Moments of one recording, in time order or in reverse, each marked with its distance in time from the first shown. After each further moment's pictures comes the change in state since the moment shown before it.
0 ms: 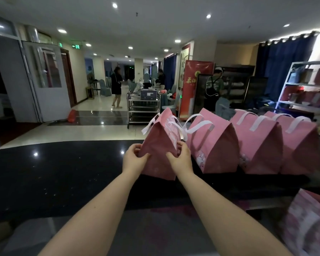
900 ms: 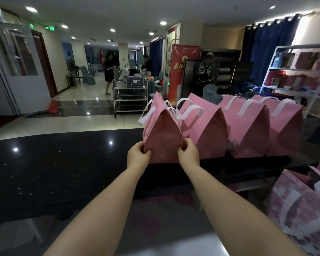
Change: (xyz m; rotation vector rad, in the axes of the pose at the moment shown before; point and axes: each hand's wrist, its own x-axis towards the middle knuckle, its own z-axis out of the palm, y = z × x) left_hand -0.013 -0.015 0.057 0.043 -0.177 0.009; right_hand 0.013 0.051 -0.046 -0.198 0.083 0.056
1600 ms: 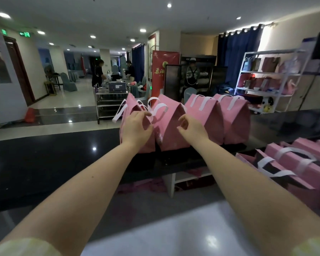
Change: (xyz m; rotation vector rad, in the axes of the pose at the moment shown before) left_hand -0.060 0.135 0.033 0.334 0.033 0.545; right_hand -0.009 -0.036 -0.173 -0.342 -0.026 -0.312
